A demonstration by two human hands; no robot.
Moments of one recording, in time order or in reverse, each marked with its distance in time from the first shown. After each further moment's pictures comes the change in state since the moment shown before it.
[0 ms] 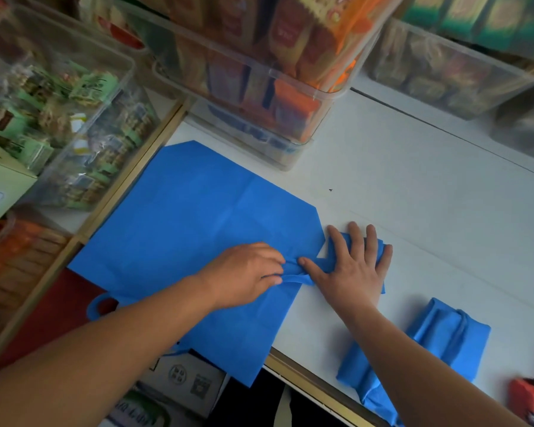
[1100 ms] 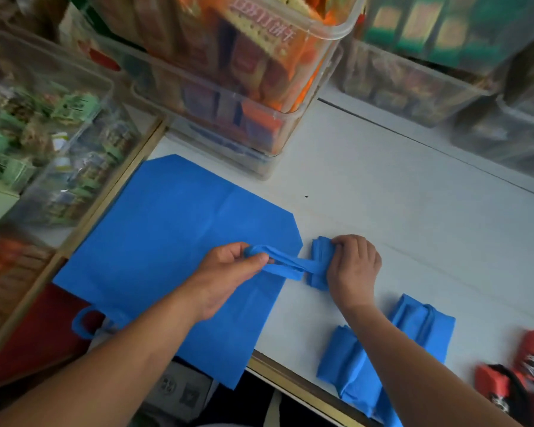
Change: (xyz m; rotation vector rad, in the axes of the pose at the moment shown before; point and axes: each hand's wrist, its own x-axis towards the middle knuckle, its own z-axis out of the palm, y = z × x) left_hand 0.007 0.060 -0.022 -1.321 0.235 -0.703; right_hand 0.012 0.044 -0.001 0.461 0.335 0.027
